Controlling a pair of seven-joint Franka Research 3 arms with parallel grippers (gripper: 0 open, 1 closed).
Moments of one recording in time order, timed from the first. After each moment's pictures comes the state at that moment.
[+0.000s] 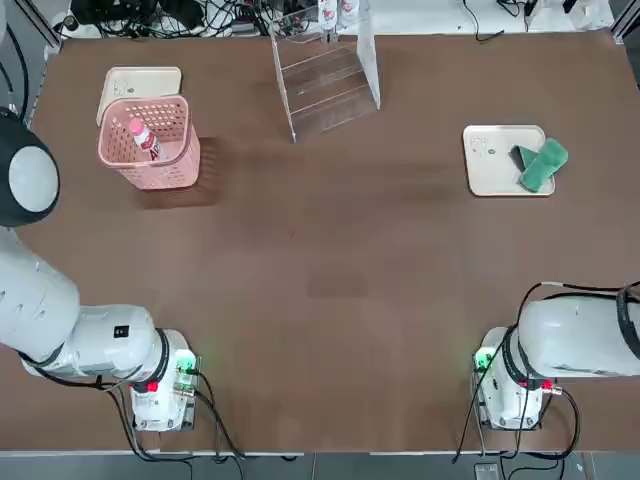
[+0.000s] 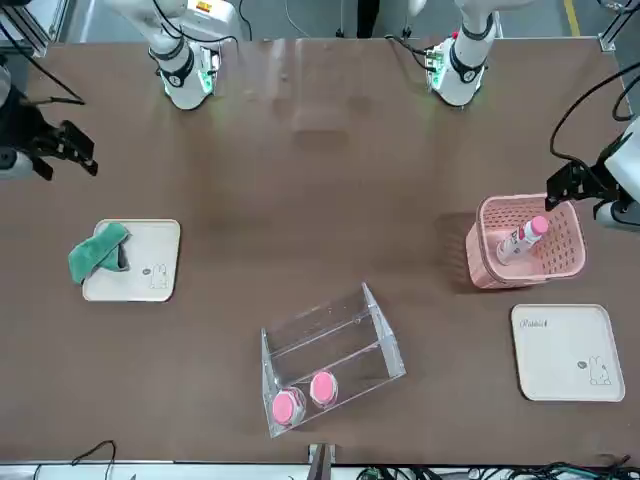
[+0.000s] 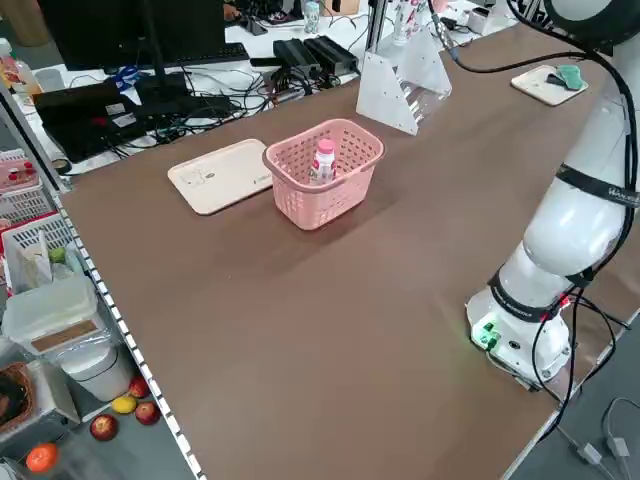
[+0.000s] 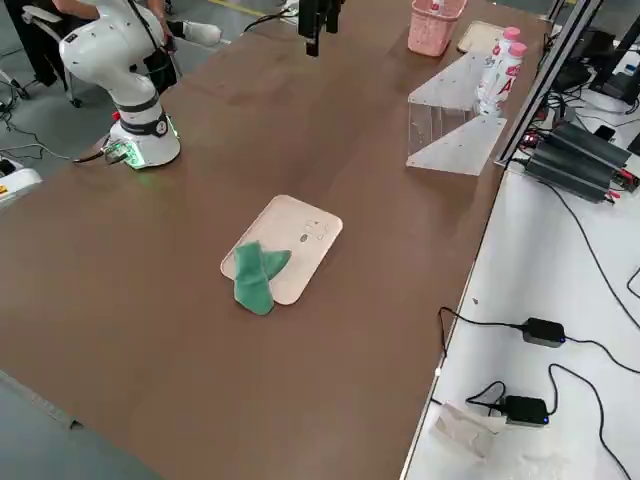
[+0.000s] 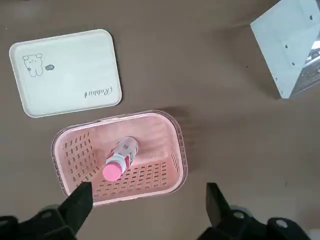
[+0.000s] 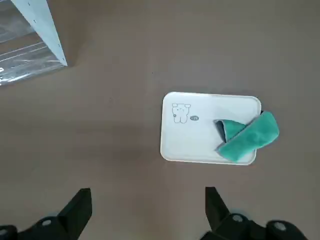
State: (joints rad) left arm 0.05 0.15 -0.13 -1.39 0.03 1.55 0.10; right arm -0.10 -0.06 0.13 -1.56 0.03 1.53 -0.01
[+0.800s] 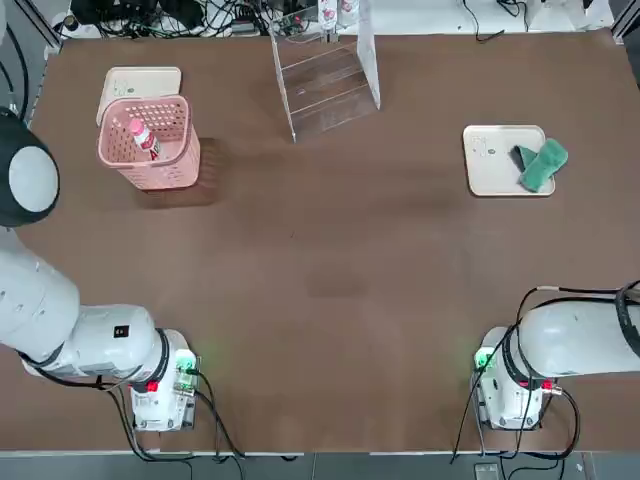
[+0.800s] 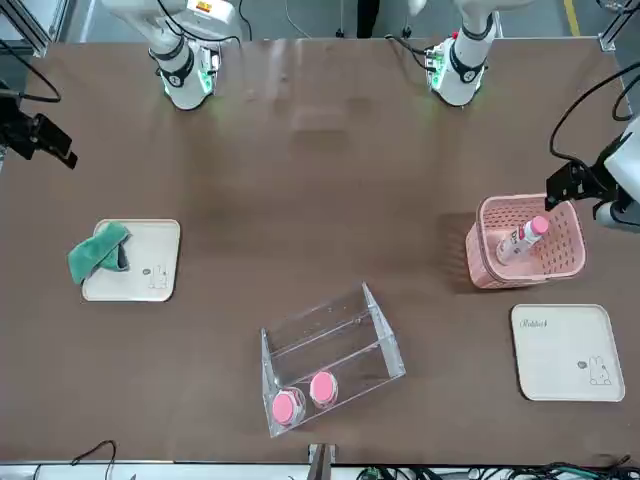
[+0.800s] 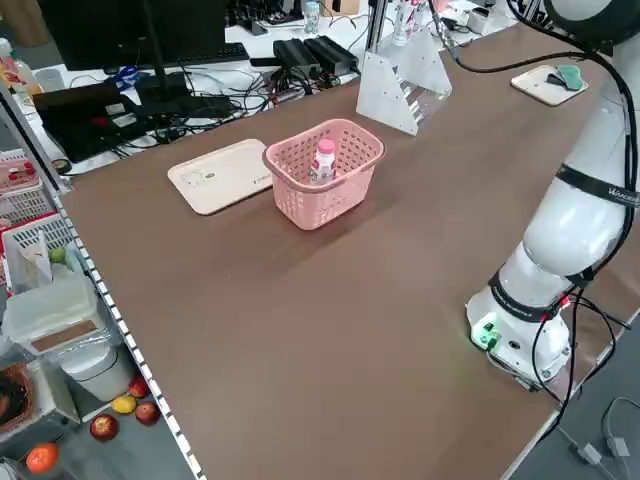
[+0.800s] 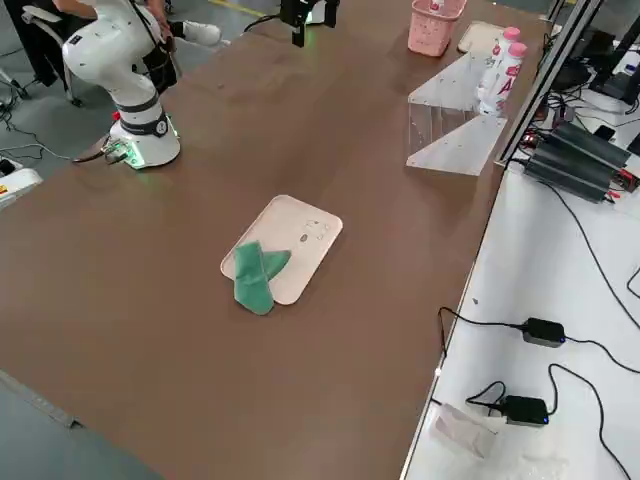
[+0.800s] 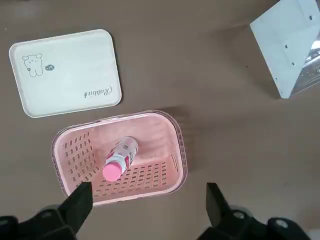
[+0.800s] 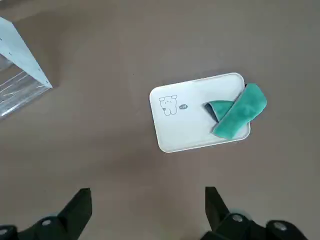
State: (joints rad) left arm 0.05 0.15 -0.13 -1.39 0.03 1.55 0.10; right arm 0.03 -0.04 -0.03 -1.51 0.02 1.48 0.19
